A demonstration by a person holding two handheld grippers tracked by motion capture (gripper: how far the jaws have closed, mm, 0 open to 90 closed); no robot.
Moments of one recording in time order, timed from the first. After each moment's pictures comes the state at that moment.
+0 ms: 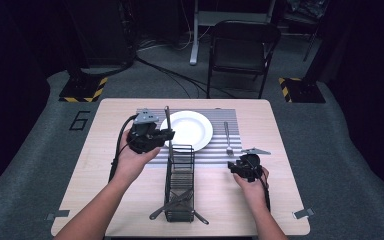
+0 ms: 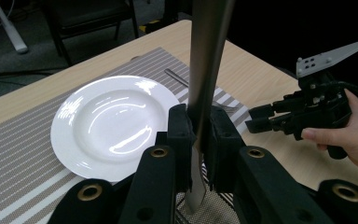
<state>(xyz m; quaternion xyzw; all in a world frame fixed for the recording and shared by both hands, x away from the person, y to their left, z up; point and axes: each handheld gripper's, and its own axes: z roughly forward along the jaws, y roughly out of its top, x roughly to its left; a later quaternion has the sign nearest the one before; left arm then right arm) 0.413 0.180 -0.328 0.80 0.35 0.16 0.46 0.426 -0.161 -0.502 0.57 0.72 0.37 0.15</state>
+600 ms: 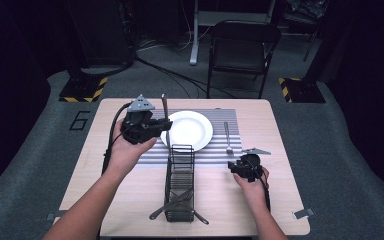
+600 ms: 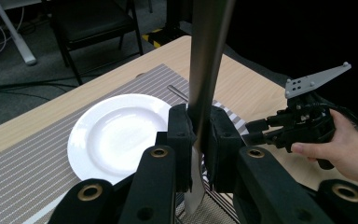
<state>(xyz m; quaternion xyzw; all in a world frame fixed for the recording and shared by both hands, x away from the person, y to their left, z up) 0.410 0.185 -0.285 0.80 0.35 0.17 0.47 0.425 -0.162 -0.501 0.57 0.71 0.37 0.16</state>
